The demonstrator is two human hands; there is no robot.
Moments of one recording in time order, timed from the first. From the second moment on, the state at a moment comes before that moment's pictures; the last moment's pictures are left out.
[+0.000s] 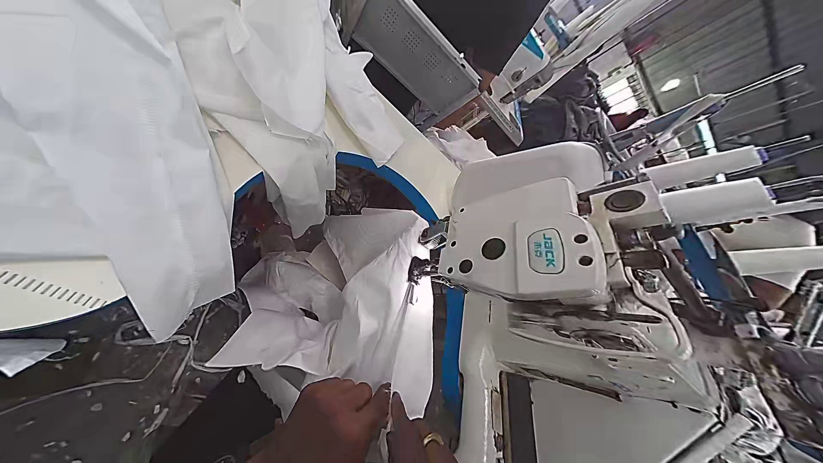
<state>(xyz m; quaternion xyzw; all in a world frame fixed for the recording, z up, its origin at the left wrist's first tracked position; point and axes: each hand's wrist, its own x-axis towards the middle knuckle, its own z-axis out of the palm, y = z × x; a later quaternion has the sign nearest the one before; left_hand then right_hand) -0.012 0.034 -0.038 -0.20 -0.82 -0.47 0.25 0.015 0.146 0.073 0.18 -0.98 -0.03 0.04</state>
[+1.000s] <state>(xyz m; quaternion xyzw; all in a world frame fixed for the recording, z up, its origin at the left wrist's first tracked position) -0.015 -0.014 -0.075 0.03 -0.86 -0.49 0.14 -0.010 0.224 0.028 0.01 -0.98 0.14 -0.15</state>
